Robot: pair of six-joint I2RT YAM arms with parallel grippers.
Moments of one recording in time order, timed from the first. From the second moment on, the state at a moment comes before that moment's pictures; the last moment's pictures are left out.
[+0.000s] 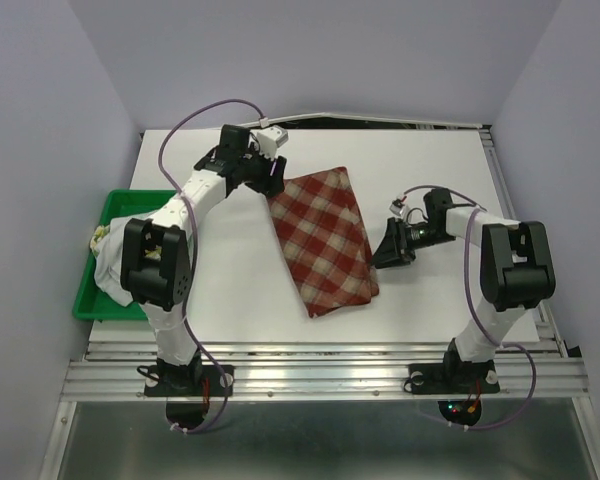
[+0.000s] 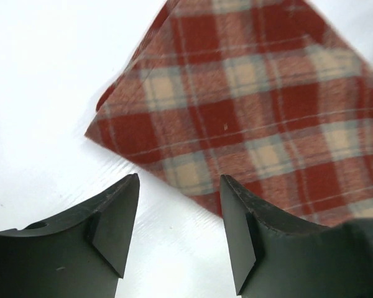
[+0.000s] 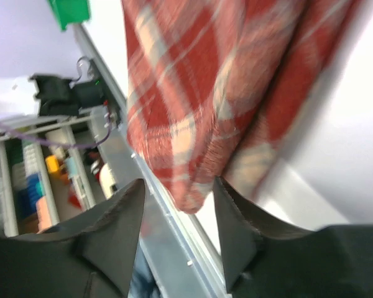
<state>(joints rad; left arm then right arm) -0.28 1.87 1.50 -0.39 0.39 0.21 0.07 1.77 0.99 -0.65 -1.08 0.00</state>
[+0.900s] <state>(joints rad) -0.30 2.41 2.02 -0.50 0.32 0.02 0.28 1.93 0.86 -0.15 -0.96 0.45</state>
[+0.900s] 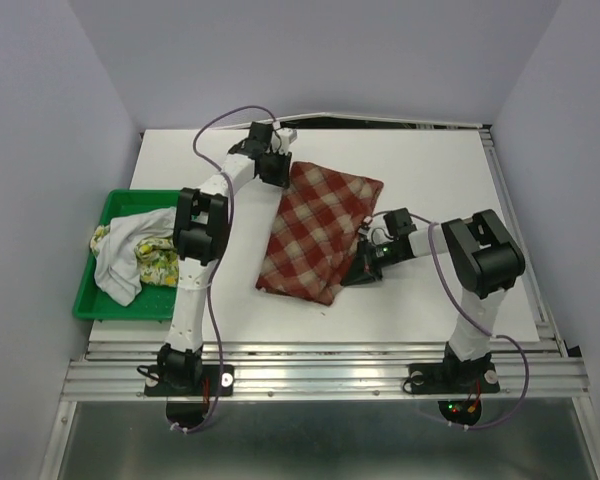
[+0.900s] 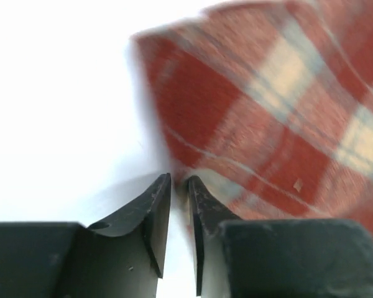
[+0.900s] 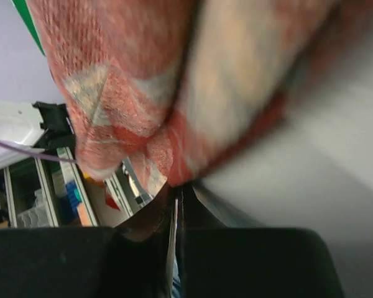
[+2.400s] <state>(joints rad) -0.94 1.57 0.96 -0.35 -0.26 0.47 0.15 2.21 1.81 -0.48 -0.36 0.23</state>
